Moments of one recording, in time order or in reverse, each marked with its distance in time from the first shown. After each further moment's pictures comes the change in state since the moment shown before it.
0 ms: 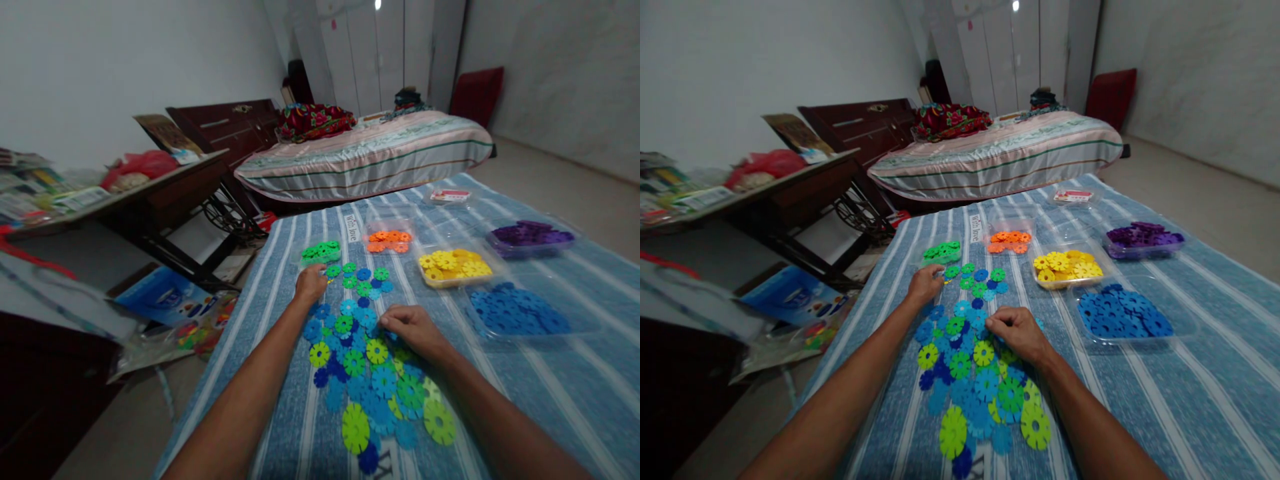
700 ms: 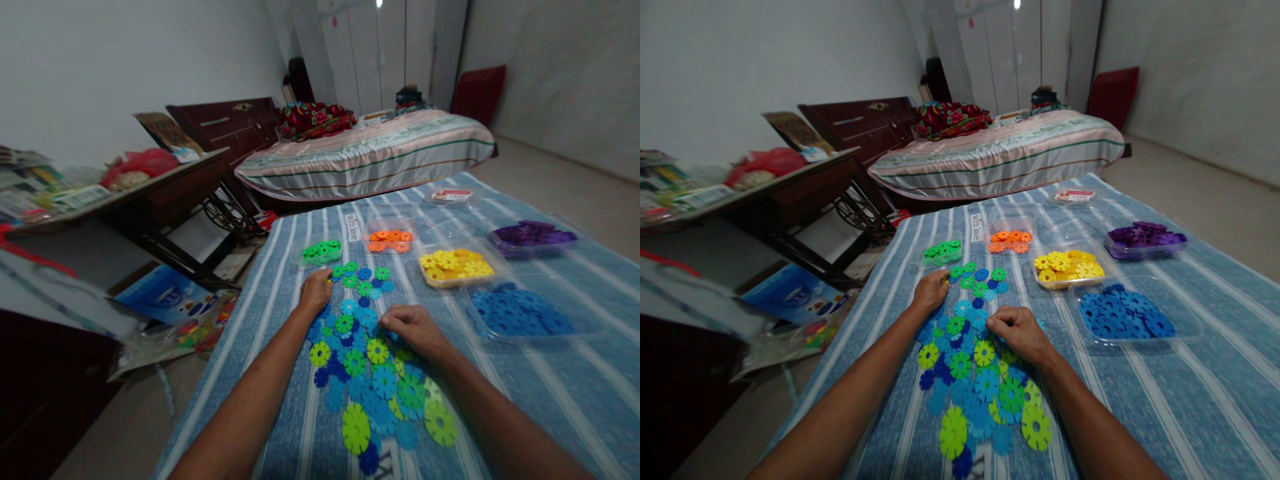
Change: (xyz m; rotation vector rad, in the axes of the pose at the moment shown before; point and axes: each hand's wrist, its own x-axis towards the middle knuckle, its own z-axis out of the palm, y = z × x) left_hand -0.014 -0.006 0.017 0.208 -0.034 0.179; right_hand 0.000 -0.003 0.000 0.014 0.005 0.014
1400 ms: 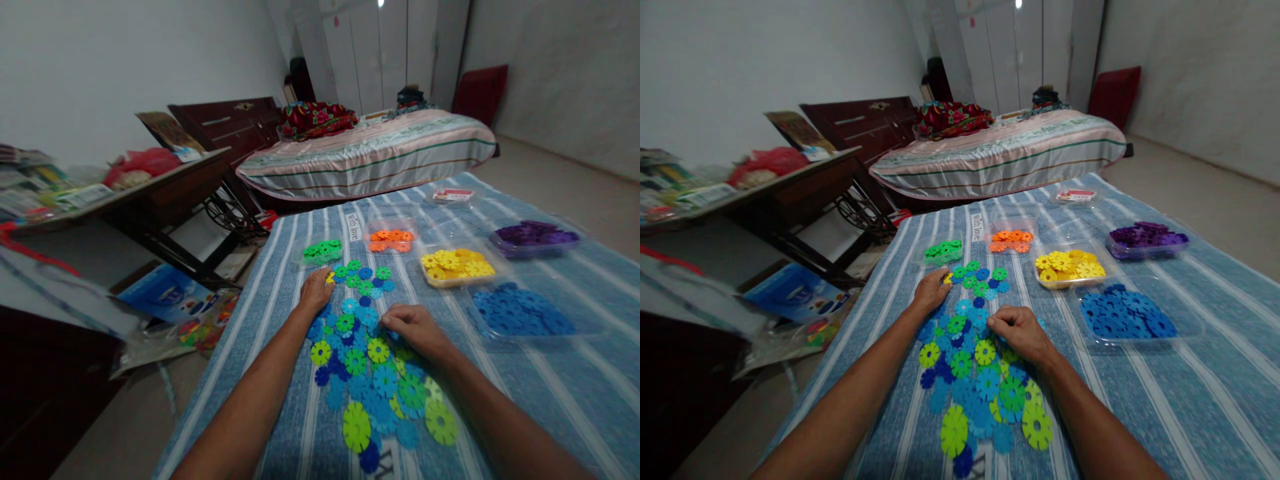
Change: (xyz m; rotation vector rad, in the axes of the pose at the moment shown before) left_hand 0.000 -0.011 0.004 -0.085 -0.012 0.020; right_hand 0.000 0.004 0.000 -0.025 0.004 -0.028
